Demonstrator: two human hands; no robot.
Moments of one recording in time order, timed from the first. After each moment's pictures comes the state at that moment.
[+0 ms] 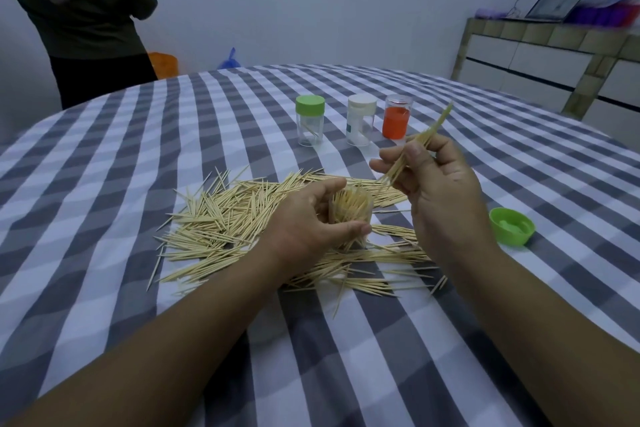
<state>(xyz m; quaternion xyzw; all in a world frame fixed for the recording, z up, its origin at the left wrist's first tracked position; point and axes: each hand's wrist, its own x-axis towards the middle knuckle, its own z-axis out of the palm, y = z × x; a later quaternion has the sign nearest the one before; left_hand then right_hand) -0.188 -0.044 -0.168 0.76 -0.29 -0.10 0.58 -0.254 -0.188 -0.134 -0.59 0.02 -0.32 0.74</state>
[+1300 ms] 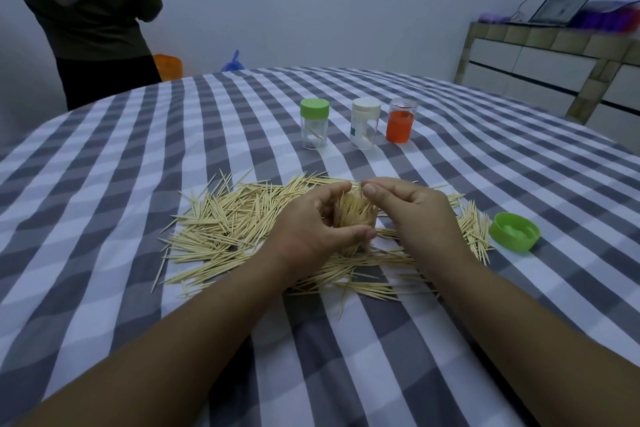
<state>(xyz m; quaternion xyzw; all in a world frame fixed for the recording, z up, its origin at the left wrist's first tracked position) -0.183 -0.046 -0.170 0.75 -0.31 -0.09 0.58 -0.253 -0.182 -0.149 -0.76 0.09 -0.22 0.60</state>
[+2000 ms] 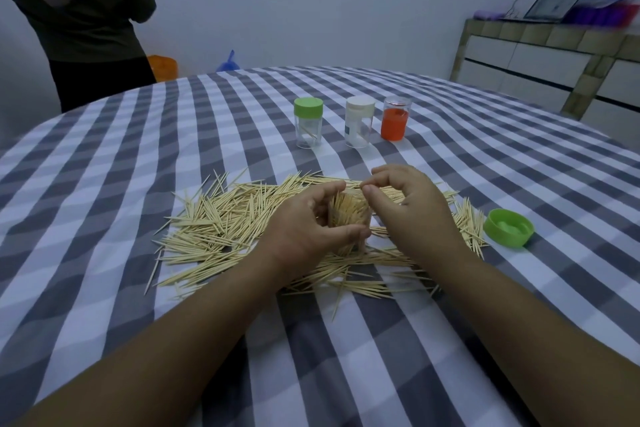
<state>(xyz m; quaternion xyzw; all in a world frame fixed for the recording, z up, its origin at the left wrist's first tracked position) -0.187 -0.044 -0.167 0.77 -0.31 -0.08 0.56 -0.251 -0.187 -0.149 -0.87 0.09 -0.28 0.40</state>
